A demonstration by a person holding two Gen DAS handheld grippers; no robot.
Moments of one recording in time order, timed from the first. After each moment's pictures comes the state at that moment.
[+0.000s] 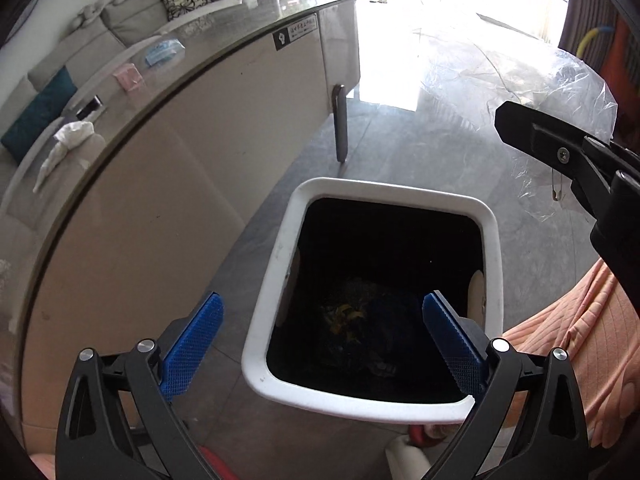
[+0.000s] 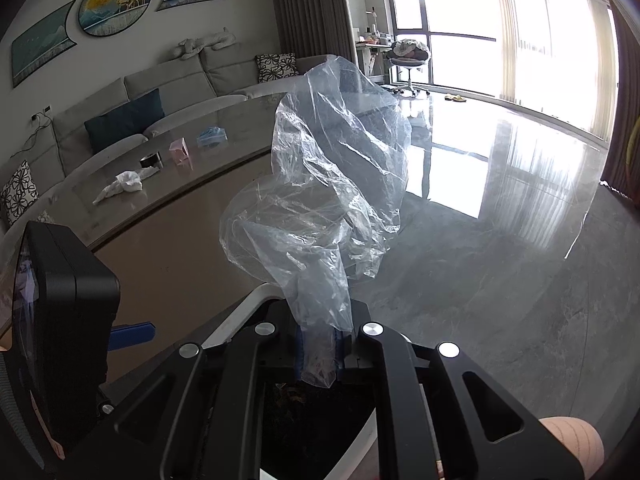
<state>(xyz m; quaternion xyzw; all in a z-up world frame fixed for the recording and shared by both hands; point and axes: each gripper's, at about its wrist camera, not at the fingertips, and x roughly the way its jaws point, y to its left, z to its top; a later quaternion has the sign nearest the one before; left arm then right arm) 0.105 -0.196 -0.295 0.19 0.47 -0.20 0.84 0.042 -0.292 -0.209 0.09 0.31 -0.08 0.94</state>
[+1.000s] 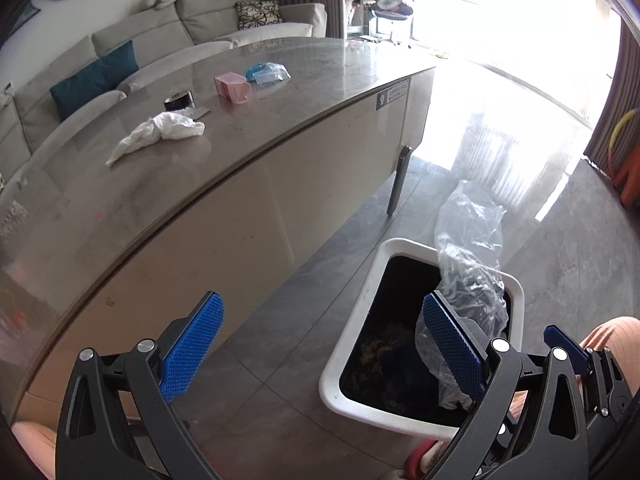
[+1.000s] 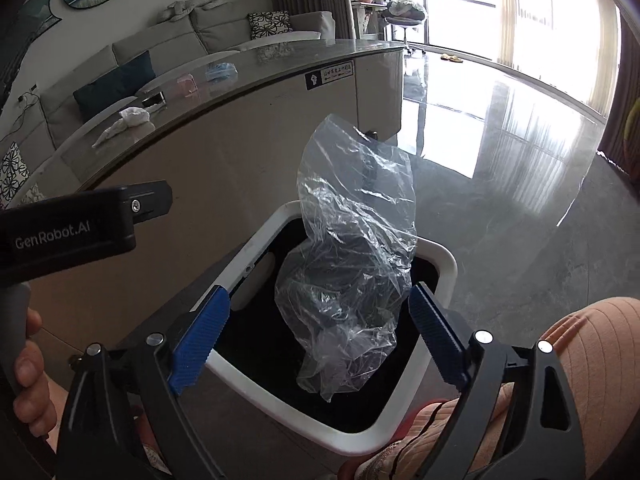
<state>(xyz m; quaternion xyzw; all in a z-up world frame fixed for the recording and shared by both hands) 0.128 -0.130 -0.245 0.10 0.42 -0.14 0.89 0.020 -0.246 -0.244 0.09 0.38 -0.09 0.92</state>
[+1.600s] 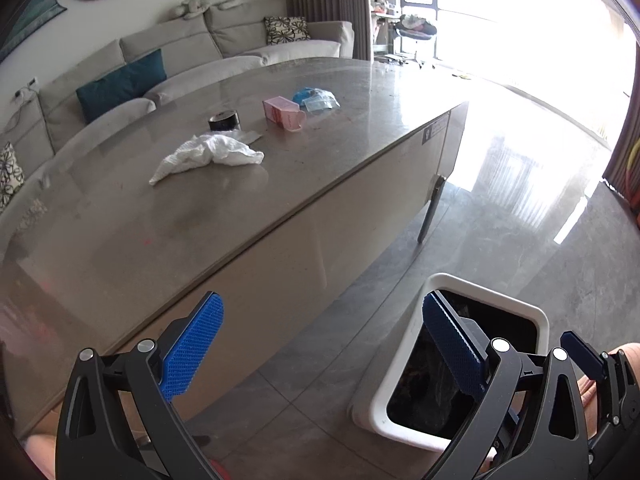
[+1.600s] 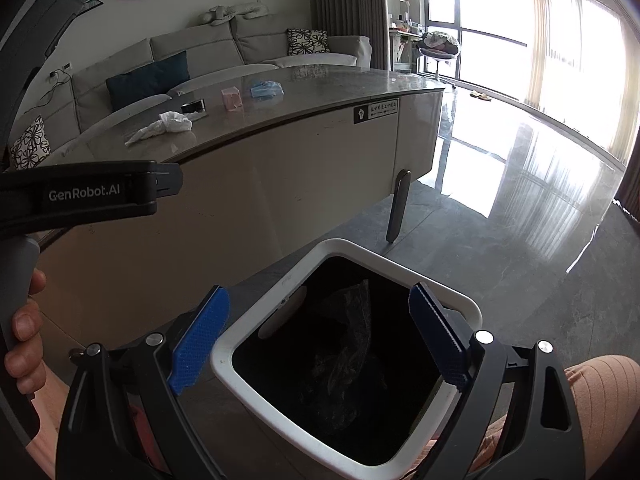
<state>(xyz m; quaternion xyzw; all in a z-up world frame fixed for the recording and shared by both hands) 0.152 -0.091 -0.222 0.09 0.39 -0.09 0.91 0.039 -0.225 -0.228 0.04 0.35 -0.04 0.94</state>
